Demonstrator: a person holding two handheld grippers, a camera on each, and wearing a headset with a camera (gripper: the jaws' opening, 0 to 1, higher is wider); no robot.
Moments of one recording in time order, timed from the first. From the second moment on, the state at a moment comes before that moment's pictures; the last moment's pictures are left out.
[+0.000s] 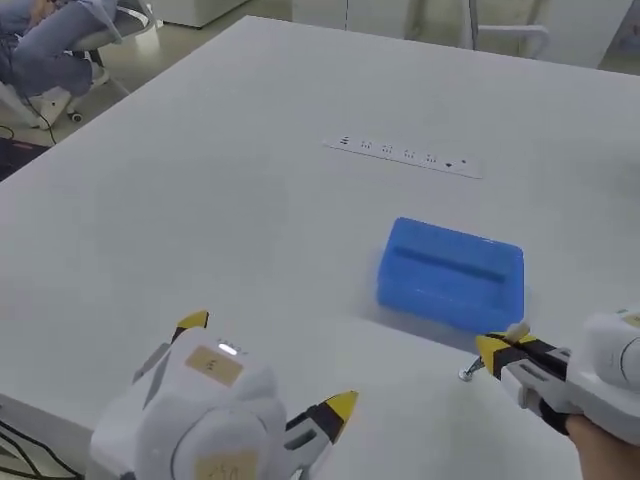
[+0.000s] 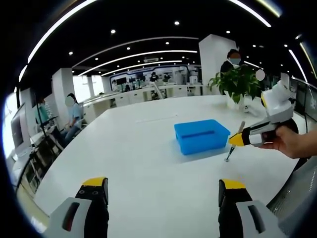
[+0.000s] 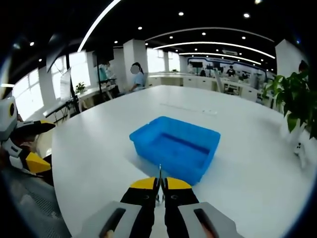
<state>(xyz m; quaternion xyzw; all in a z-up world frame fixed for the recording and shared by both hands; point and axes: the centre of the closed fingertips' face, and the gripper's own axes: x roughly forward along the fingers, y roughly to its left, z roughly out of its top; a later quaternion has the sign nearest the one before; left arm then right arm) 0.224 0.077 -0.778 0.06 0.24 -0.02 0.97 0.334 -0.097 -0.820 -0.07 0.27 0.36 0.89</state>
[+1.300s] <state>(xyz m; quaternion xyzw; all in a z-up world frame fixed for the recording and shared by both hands) 0.224 0.079 -0.779 0.06 0.24 -0.02 0.97 0.400 -0.094 -0.796 -0.12 0.23 0.34 0.90</state>
